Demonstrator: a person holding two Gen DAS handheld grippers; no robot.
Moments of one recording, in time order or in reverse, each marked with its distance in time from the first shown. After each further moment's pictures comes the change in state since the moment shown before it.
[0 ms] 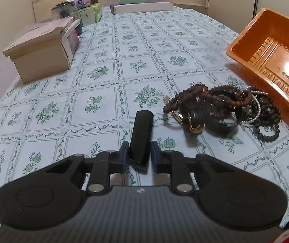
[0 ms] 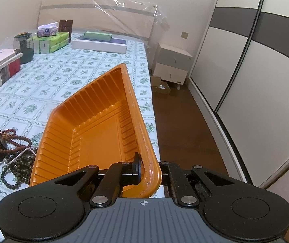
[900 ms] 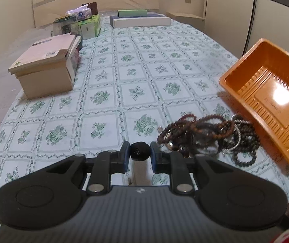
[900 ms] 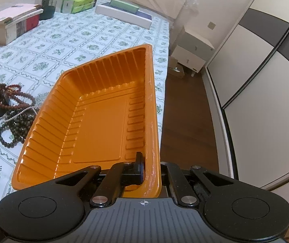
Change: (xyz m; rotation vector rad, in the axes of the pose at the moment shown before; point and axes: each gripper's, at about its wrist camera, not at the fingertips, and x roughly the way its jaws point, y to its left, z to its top) left arm -0.043 0.009 0.043 -0.038 -0.049 -0.053; right arm 0.015 0.013 0.003 -0.220 0.157 0.024
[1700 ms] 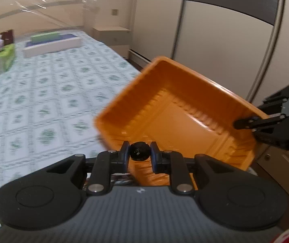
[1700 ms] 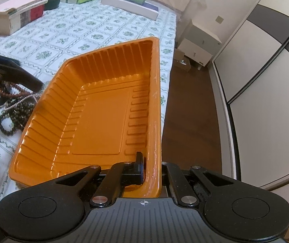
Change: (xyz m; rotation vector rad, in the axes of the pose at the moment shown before) left arm 0.014 -0.184 0.061 0.158 -0.064 -0.380; right arm 0.008 -0.001 -0.001 -0.040 0.056 0.025
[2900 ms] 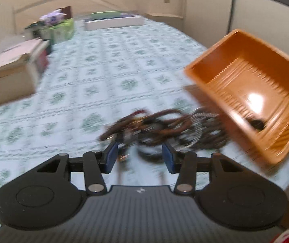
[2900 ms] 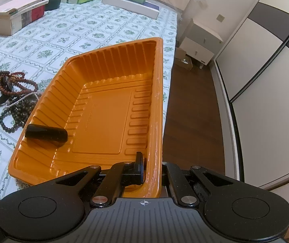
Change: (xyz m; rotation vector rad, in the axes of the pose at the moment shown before) left arm -0.042 0.096 -0.097 -0.099 0.062 0.320; right arm 0.002 -0.003 -0.004 0.017 0.003 0.019
